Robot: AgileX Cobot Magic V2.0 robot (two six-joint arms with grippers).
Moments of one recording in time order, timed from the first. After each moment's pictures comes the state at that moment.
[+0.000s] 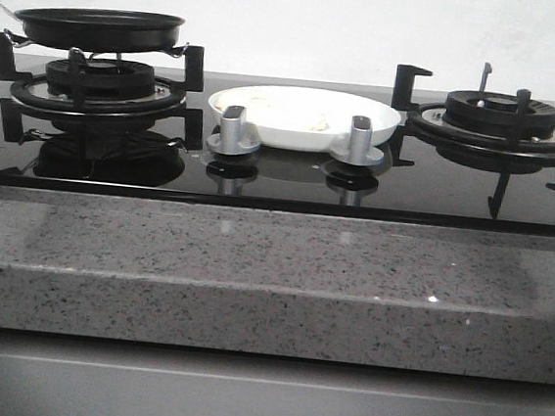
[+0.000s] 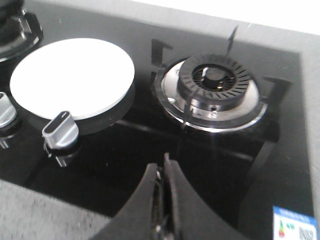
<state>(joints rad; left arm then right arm) -0.10 0.47 -0.48 -0.46 0.15 0.52 0.12 0.67 -0.67 0.24 0.44 -0.26</state>
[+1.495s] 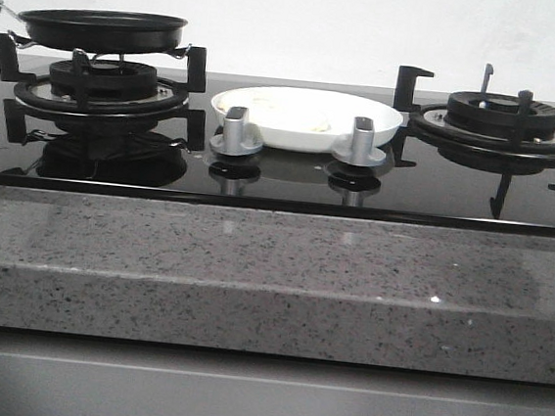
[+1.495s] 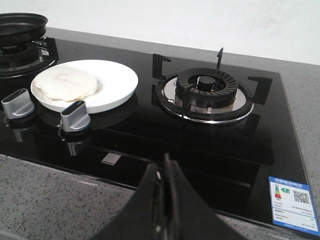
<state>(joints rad) -0.10 0.46 -0.43 -0.10 0.14 0.22 0.12 0.26 -0.38 0.27 0.38 -0.27</state>
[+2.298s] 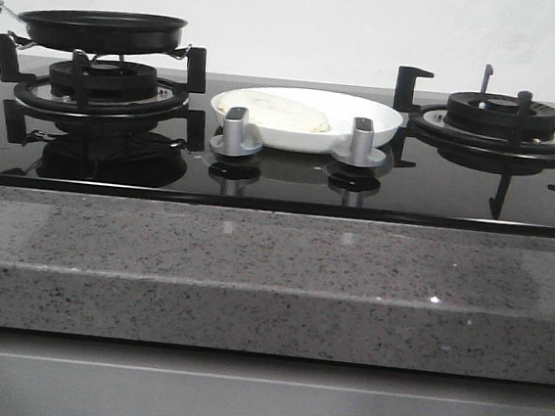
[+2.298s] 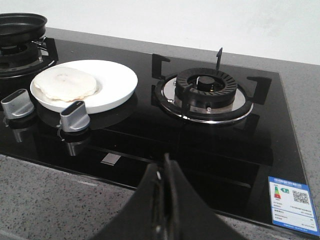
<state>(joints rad) -0.07 0.00 0.00 0.01 0.13 -0.01 0.12 0.26 -0.38 0.27 0.38 -0.27</state>
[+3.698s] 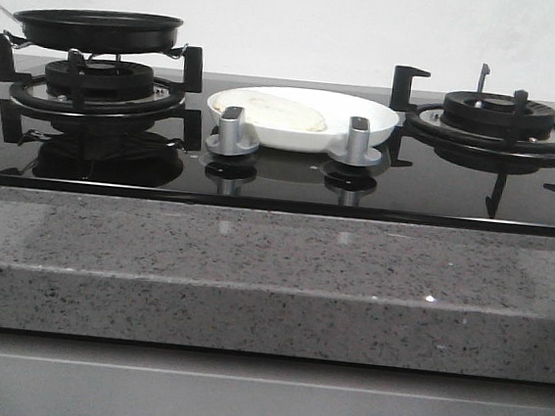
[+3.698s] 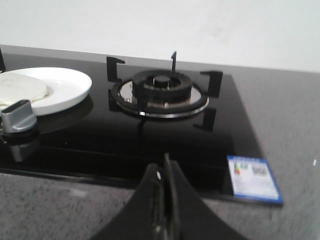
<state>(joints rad) -0.02 0.00 0.00 0.00 0.13 -0.01 0.05 0.07 -0.10 0.17 0.17 -0.14</state>
